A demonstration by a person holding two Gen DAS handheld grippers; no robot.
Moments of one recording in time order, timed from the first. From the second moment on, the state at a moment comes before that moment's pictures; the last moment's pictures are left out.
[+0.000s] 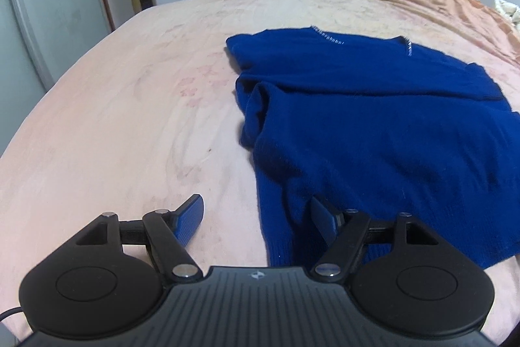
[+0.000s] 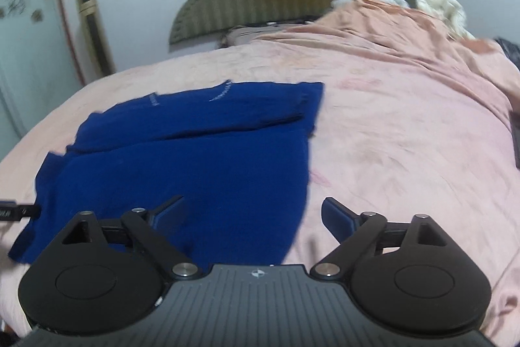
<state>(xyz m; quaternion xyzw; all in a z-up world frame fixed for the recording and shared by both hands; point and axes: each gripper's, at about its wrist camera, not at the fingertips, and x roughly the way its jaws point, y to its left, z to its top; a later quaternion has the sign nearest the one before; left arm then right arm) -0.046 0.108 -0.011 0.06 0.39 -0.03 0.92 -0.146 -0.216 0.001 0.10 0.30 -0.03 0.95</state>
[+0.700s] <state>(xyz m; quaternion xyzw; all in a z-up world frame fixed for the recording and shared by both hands) -0.058 0.092 -0.014 0.10 0.39 0.00 0.91 -0.165 -0.211 0.004 0.08 0.29 -0.03 0.95</state>
